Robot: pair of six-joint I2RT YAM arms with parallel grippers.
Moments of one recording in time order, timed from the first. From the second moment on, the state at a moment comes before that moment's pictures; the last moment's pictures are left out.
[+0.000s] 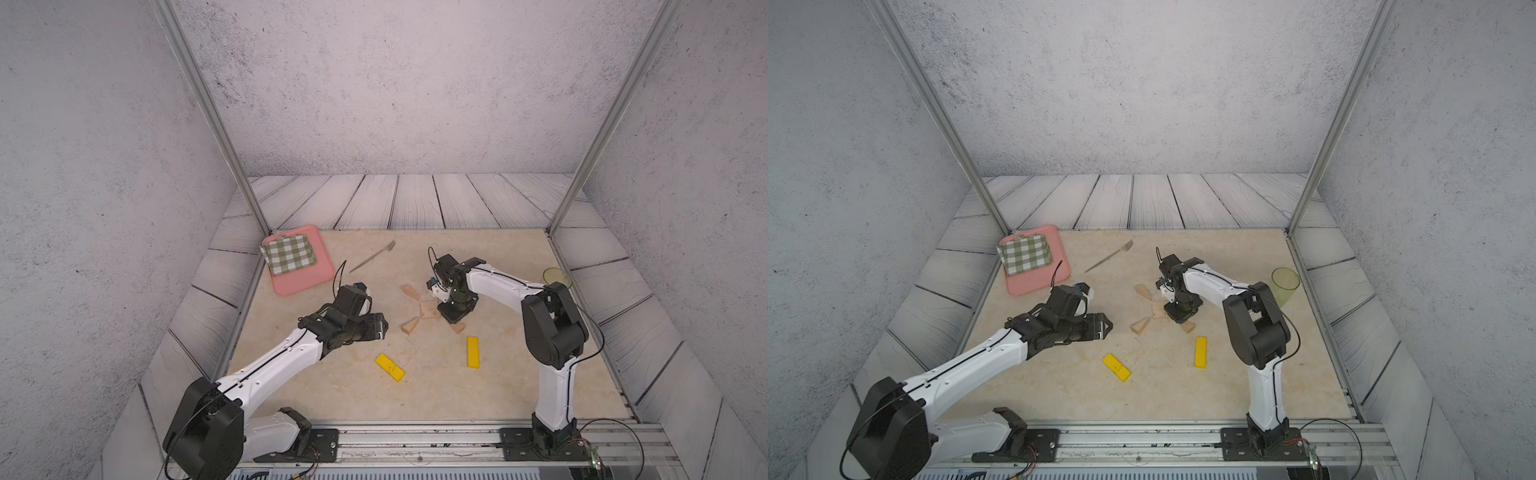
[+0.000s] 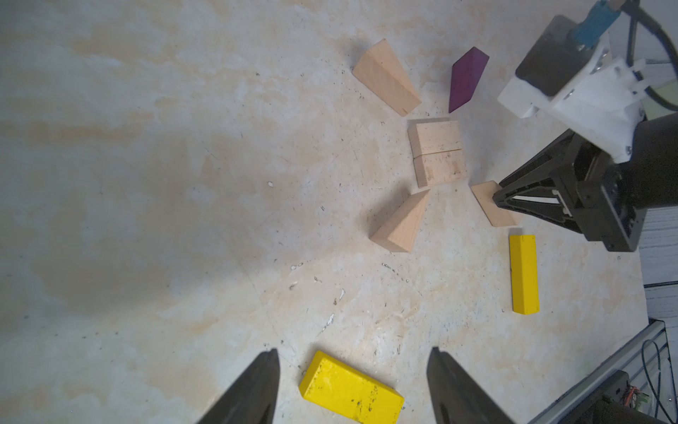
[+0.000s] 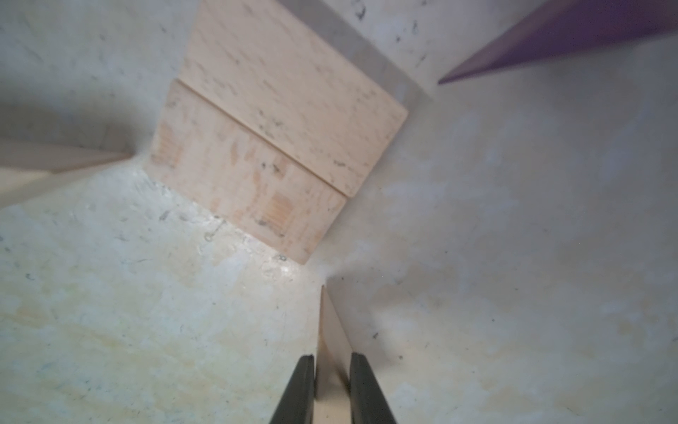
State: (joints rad) left arm -0.58 1.22 0.77 -0.43 0.15 -0.56; right arm 0.54 1.99 1.48 -1.01 -0.02 -0.18
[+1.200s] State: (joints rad) left arm -0.48 1.05 0.75 -0.47 0.08 -0.64; right arm 0.69 1.79 1.56 -1.04 0.00 -0.07
